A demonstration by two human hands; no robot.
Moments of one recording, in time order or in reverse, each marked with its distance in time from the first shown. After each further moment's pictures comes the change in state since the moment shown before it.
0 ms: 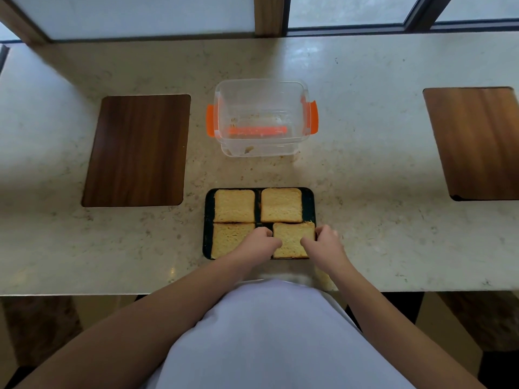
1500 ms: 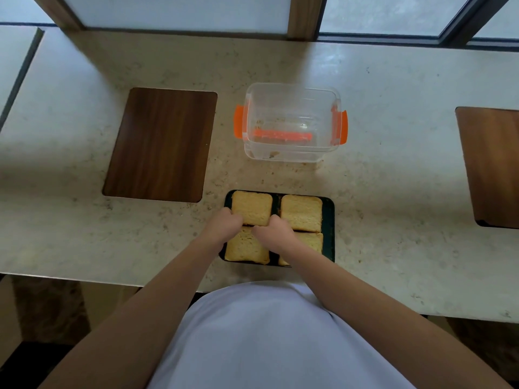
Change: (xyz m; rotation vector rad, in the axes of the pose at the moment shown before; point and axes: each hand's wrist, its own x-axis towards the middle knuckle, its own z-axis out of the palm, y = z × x) left_hand 0.020 -0.029 -0.104 -0.115 0.293 -0.082; right_hand 0.012 -0.108 0.083 -0.132 -0.321 -0.109
